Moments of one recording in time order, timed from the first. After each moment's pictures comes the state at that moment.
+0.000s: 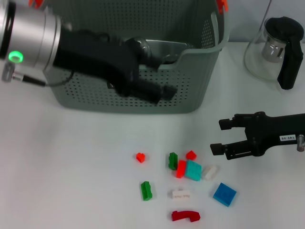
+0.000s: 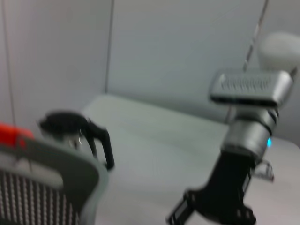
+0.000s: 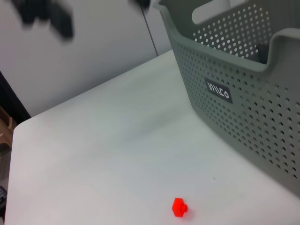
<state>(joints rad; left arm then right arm) -0.63 -2.17 0.89 1.52 2.13 1.85 -2.10 0.58 2.05 -0.83 -0.73 -2.12 -1.58 1.60</state>
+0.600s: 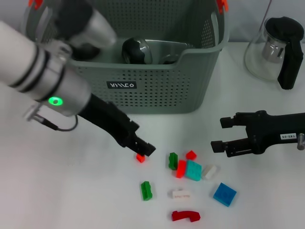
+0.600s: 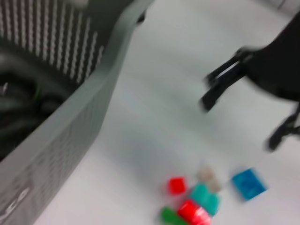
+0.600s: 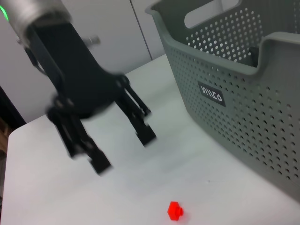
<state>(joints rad) -0.66 -2.18 1.12 1.30 2.47 1.71 -2.28 0.58 2.05 -0.82 -0.73 -2.12 -1.58 1.61</state>
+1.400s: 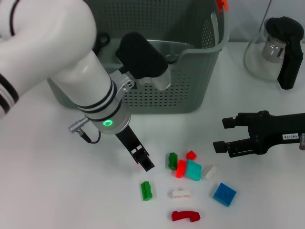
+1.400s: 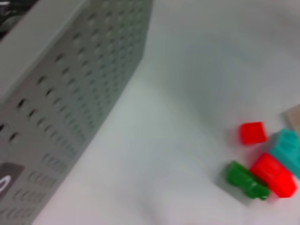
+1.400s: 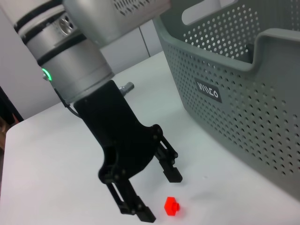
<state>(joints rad) -0.76 -2.18 1.57 1.11 2.67 1.43 -2.60 0.58 2.04 -0.82 -0.73 -2.13 -1.58 1.61</state>
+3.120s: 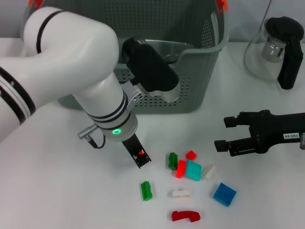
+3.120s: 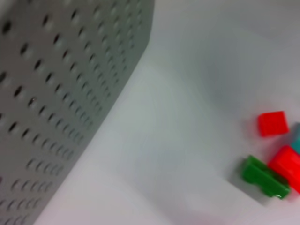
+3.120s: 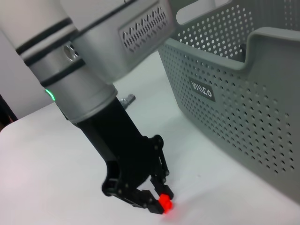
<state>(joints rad) -0.78 -2.18 1.70 1.05 2.69 1.35 -2.68 0.58 2.04 -0.82 -0.73 -2.13 -1.56 1.60</state>
